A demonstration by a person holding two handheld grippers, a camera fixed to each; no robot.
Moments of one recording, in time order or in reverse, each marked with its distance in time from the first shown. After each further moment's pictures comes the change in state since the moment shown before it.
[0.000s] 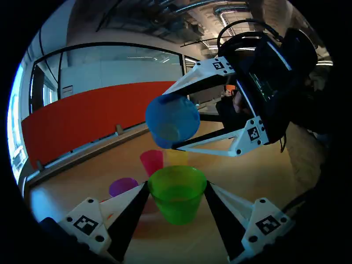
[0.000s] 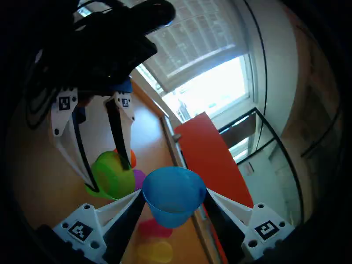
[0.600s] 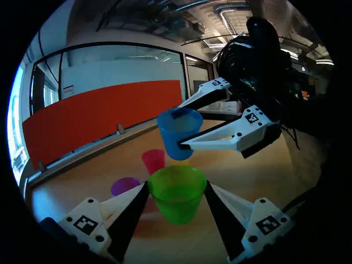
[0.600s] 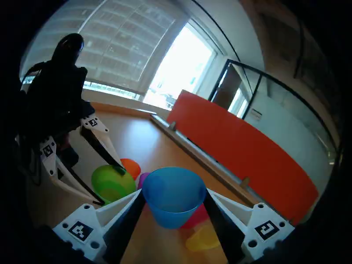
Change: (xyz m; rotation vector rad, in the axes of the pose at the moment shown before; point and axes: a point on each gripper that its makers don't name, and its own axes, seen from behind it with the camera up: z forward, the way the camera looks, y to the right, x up) left arm 0.000 -0.003 -0.005 0.012 -0.014 0.007; right arm -0.034 -0.011 -0.005 0.047 -0.065 0.534
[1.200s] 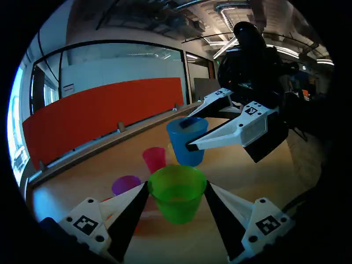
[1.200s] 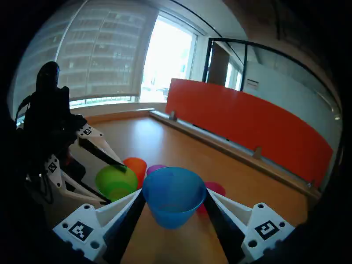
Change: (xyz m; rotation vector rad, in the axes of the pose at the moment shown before) left arm -0.004 -0.003 0.000 0.004 -0.022 -0.001; right arm -0.023 -0.011 -0.008 0.063 -0.066 0.270
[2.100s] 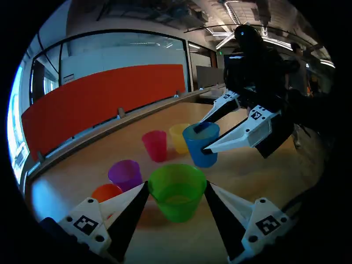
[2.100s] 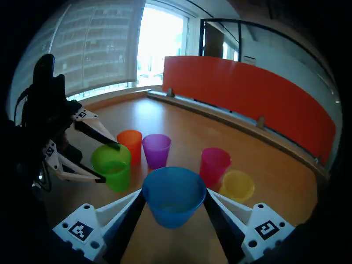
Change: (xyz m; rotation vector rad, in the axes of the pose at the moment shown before) left arm -0.036 -0.004 0.012 0.007 -0.092 -0.016; right arm -0.074 0.004 0.003 0.017 -0.135 0.075
